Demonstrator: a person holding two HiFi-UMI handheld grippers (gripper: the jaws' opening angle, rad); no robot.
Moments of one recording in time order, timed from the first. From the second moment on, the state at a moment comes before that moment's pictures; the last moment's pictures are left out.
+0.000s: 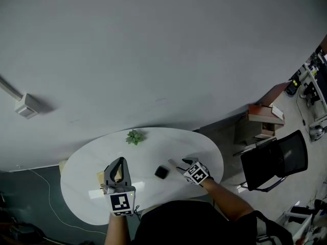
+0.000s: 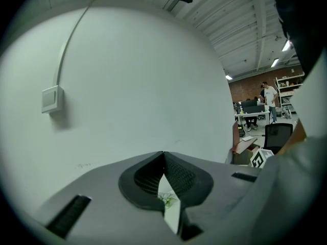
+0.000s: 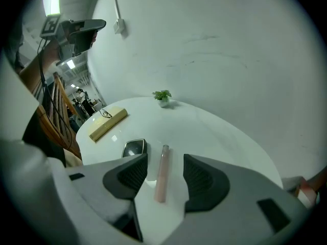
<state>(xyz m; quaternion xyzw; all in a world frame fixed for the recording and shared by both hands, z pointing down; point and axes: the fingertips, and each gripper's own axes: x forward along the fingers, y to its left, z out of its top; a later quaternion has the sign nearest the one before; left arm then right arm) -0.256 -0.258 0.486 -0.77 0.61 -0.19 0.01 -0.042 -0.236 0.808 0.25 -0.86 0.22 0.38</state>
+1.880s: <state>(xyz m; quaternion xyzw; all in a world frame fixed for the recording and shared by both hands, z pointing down) -0.238 -0.277 0.523 -0.78 0.58 -0.23 -0.01 0.051 -0.347 0.855 0.46 -0.73 0.42 0.28</state>
